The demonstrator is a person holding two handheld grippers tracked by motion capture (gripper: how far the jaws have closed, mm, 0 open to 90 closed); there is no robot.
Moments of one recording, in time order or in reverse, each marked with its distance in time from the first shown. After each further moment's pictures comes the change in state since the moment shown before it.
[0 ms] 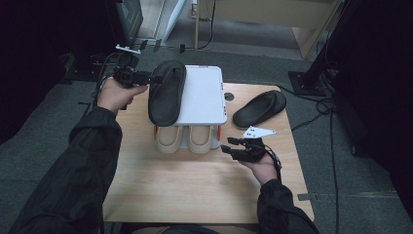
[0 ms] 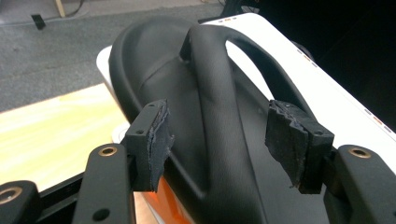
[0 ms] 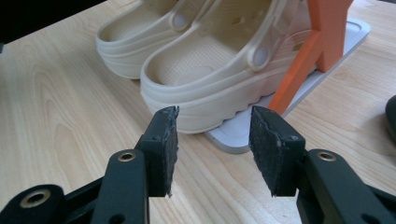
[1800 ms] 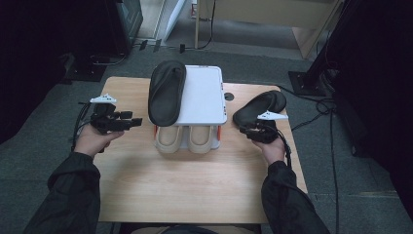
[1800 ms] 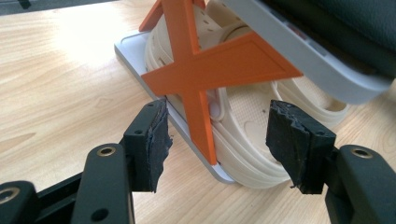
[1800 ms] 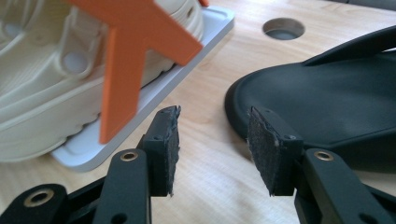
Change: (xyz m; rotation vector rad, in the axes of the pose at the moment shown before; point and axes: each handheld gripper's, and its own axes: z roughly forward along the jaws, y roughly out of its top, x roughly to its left) left arm 0.029 -0.139 -0.025 0.002 -0.036 0.047; right arm -0.094 -0.002 0.005 -0.007 -0.218 0.120
